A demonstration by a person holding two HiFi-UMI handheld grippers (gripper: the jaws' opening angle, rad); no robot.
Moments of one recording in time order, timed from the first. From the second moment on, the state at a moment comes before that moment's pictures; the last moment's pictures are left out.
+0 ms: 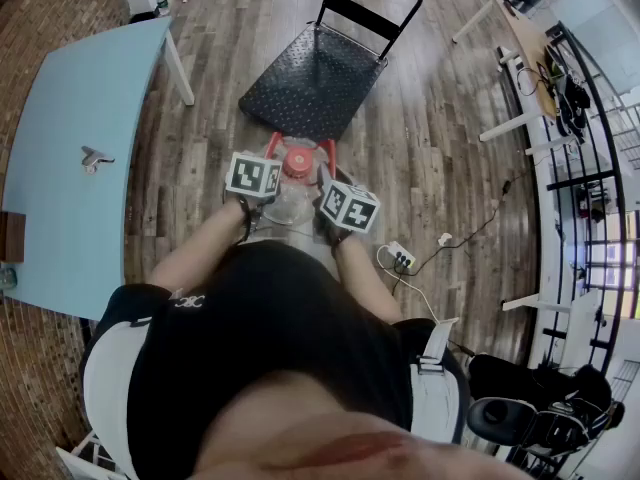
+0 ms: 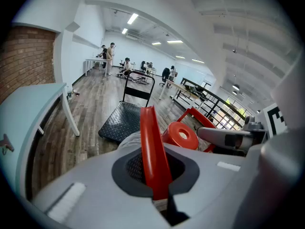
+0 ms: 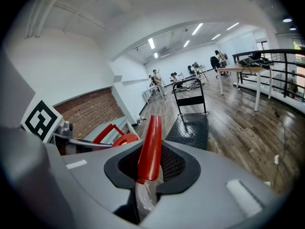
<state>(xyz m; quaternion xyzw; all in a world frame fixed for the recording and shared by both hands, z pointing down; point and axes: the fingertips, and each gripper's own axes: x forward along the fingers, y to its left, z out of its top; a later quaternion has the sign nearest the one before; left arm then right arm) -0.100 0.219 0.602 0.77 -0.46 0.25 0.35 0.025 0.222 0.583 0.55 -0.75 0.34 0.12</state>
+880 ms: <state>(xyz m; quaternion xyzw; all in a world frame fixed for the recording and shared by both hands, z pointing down) -0.115 0.220 0.601 0.78 -0.46 0.24 0.34 0.008 0.226 0.582 0.55 -0.76 0.34 0.10</state>
